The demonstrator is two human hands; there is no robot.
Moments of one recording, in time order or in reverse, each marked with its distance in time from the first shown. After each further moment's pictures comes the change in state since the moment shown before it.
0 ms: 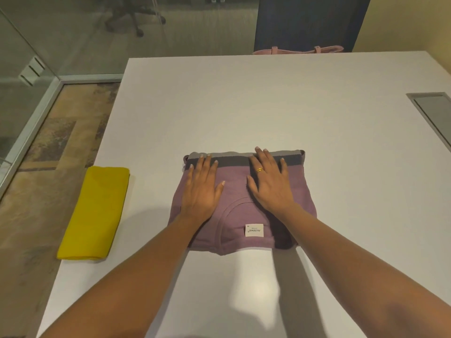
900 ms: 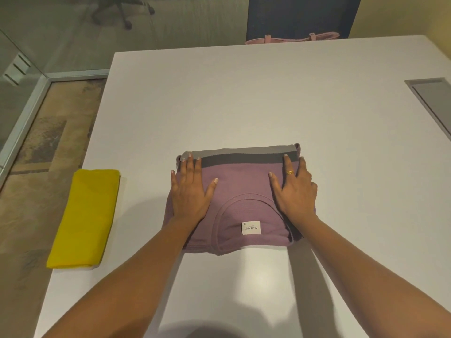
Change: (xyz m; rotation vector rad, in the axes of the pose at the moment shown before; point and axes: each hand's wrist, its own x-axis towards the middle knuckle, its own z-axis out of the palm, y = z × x) left_hand -0.001 -0.006 0.016 -0.030 -0.017 -0.184; right_hand -0.030 0.035 -0.004 0.047 -0.033 0.502
